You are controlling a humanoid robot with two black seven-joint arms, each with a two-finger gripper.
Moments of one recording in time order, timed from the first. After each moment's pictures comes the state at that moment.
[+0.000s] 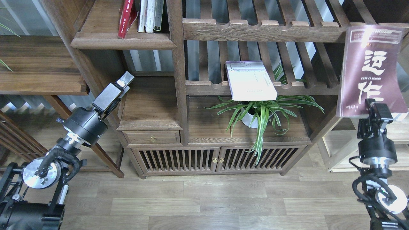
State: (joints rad) left arm -0.13 0.00 -1.54 -1.48 0.15 -0.37 0.49; right arm -0.05 -0.35 1.49 1.05 0.44 0.58 0.13
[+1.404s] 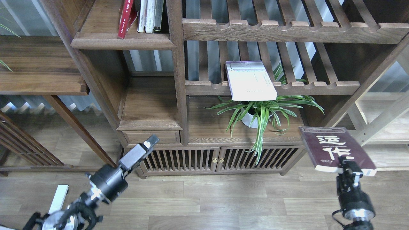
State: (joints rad) left arm 0.20 0.00 -1.35 -1.48 0.14 -0.43 0.49; right arm -0.27 -0.24 1.35 1.01 0.42 0.58 0.13
